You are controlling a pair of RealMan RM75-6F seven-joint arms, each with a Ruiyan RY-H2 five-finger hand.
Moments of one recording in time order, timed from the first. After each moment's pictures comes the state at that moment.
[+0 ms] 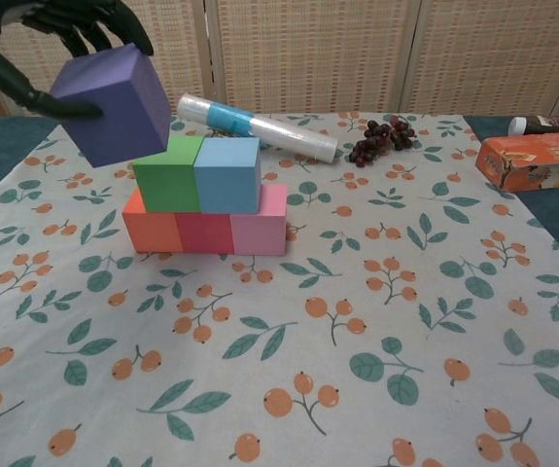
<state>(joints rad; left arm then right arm) -0.69 -1.04 -0.20 -1.81 1.52 1.01 -0.16 0.43 -0.93 0.14 -1.82 -1.27 1.15 0.19</state>
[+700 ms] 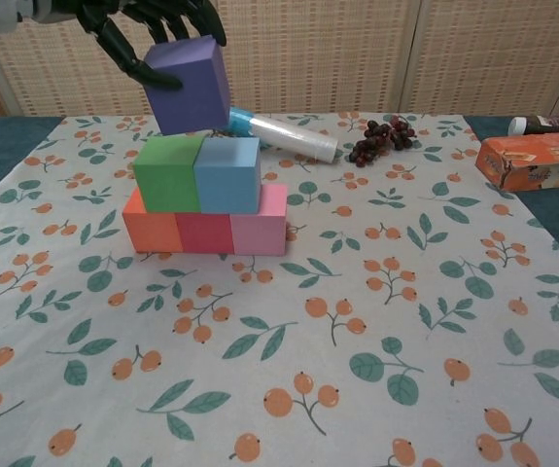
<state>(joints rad) -0.96 -1.13 -0.26 -1.53 1.46 0.73 -0.35 0.42 -0.91 0.19 -1.85 -1.18 1.13 0.12</state>
